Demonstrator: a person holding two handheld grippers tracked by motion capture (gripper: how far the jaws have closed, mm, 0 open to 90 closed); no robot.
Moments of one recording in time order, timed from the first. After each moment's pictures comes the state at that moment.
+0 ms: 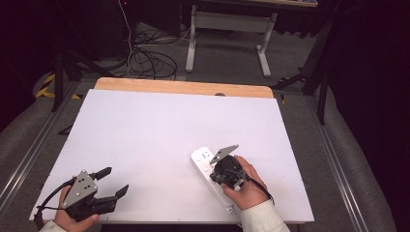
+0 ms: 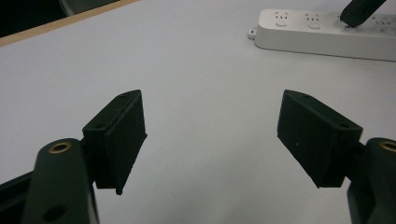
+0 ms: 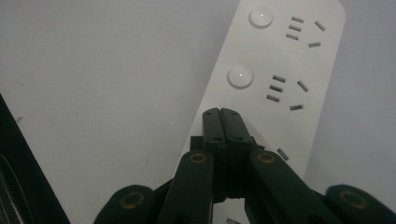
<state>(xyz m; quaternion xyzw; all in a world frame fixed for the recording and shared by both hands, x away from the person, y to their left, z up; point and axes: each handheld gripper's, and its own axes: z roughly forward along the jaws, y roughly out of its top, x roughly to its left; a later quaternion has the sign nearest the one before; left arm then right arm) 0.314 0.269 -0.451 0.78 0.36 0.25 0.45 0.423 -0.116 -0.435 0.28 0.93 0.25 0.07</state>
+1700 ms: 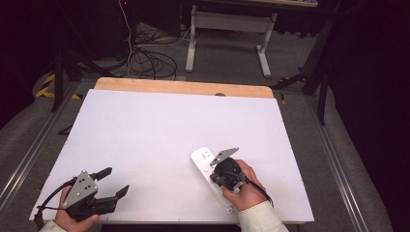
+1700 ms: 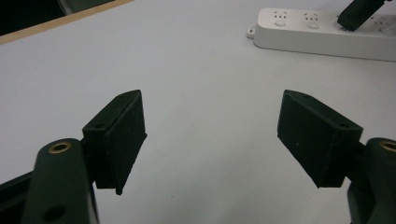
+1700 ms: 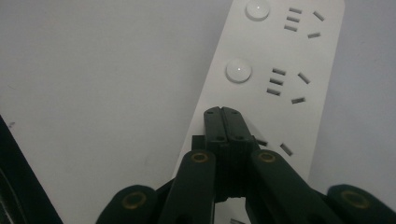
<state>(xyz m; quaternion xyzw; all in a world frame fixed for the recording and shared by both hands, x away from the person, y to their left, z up) 0.314 0.269 -0.451 0.78 0.35 0.25 0.45 0.419 -0.117 -0.442 0.29 0.92 0.25 0.08</state>
